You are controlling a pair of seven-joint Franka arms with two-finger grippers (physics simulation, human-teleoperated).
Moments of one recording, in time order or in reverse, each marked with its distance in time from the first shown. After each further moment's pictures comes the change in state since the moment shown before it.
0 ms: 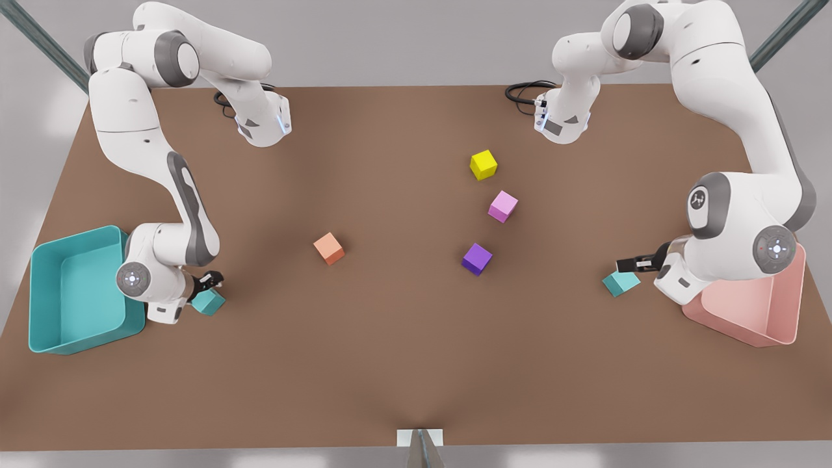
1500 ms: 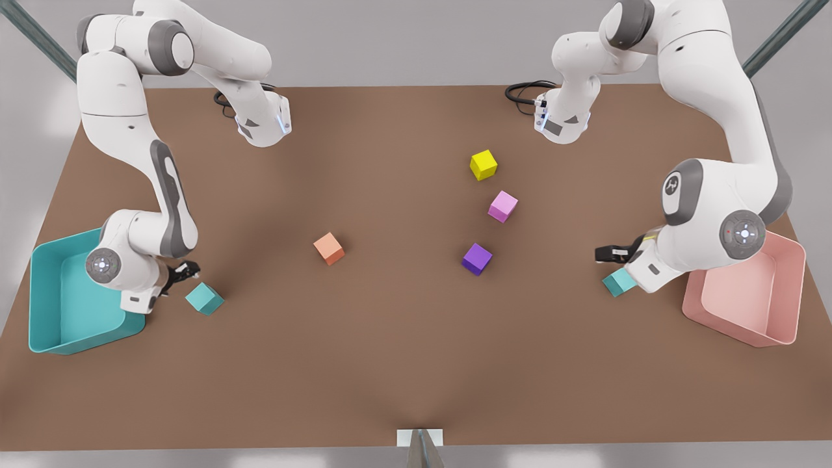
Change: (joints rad) left arm -0.074 -0.046 -0.004 -0.028 -0.004 0.019 0.092; right arm -0.013 -0.087 -0.077 -0.066 0.018 0.001 -0.089
